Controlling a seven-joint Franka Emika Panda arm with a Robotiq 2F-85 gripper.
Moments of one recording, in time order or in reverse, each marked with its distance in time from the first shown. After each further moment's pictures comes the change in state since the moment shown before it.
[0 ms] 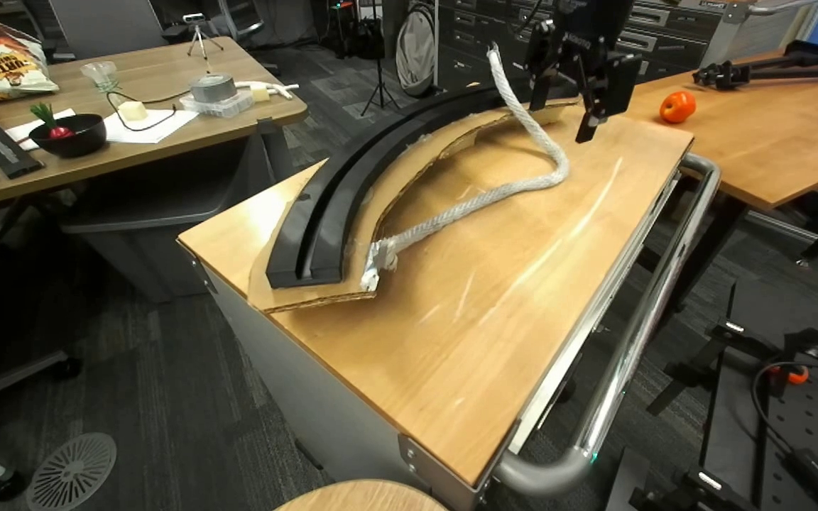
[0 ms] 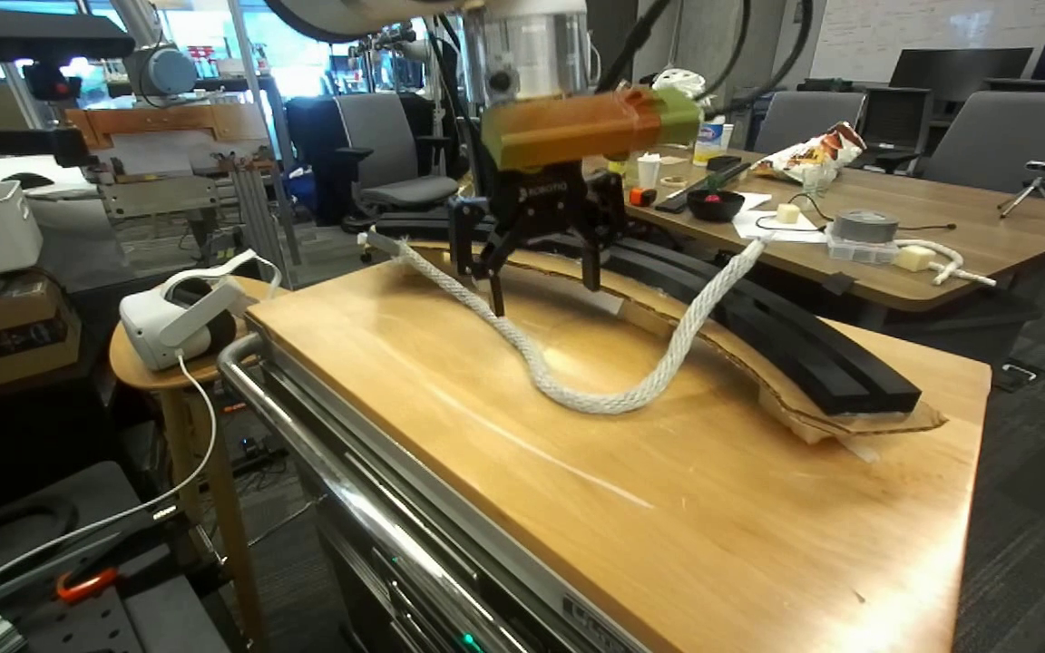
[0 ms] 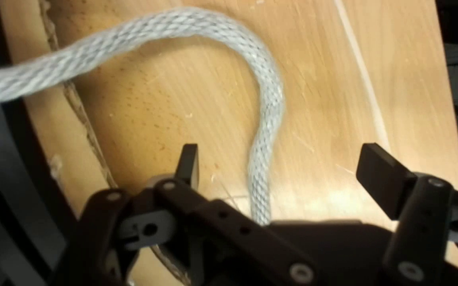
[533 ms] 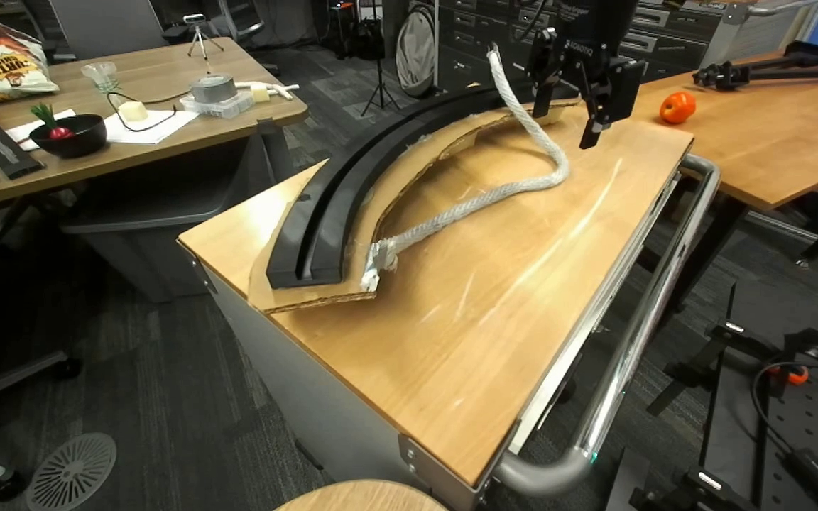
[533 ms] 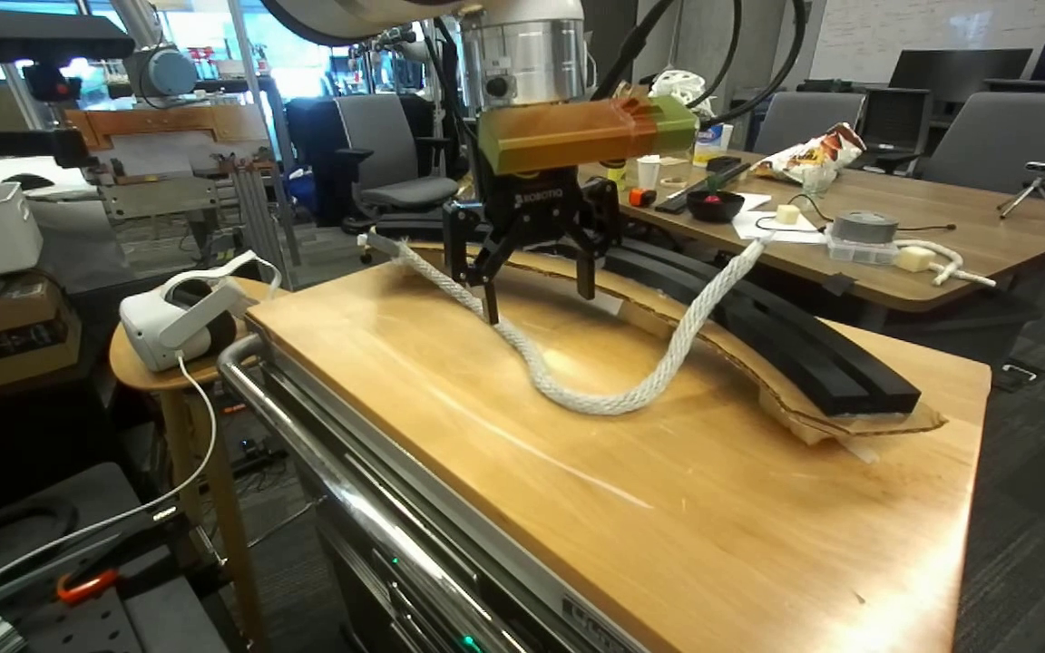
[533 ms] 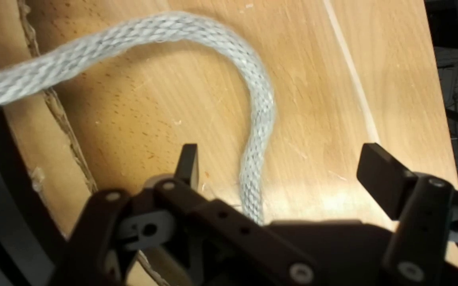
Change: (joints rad) arm 0.010 0.011 -0.012 -0.003 0.000 -0.012 -0.001
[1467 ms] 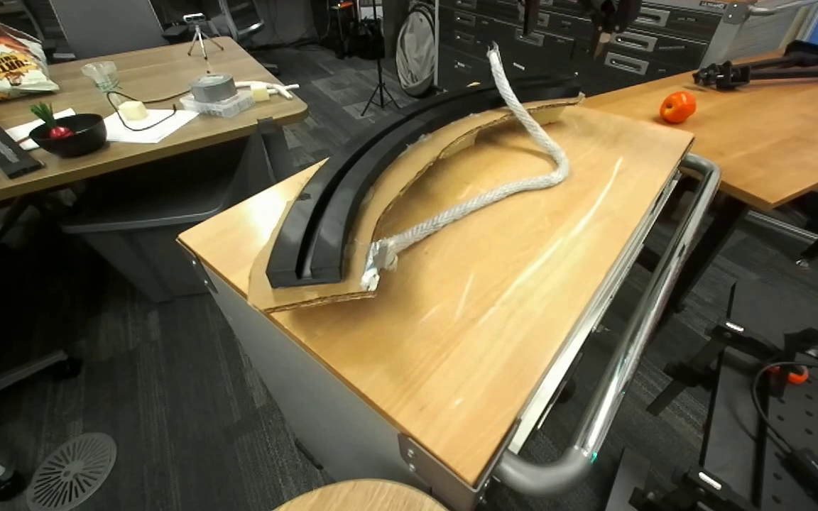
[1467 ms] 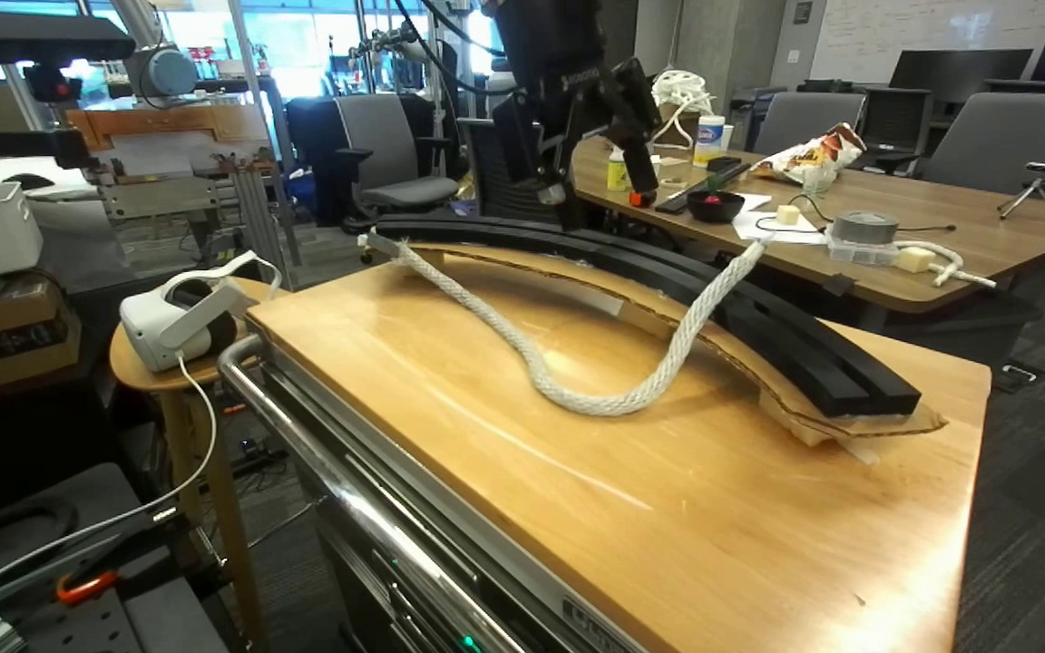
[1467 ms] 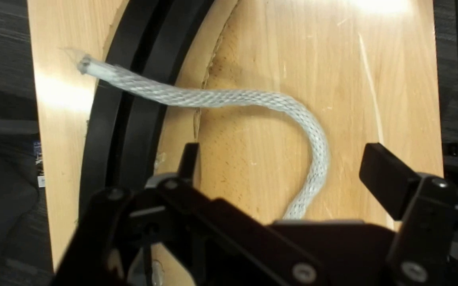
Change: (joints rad) arm 0.048 -0.025 0.013 0.153 -0.423 -0.130 -0.030
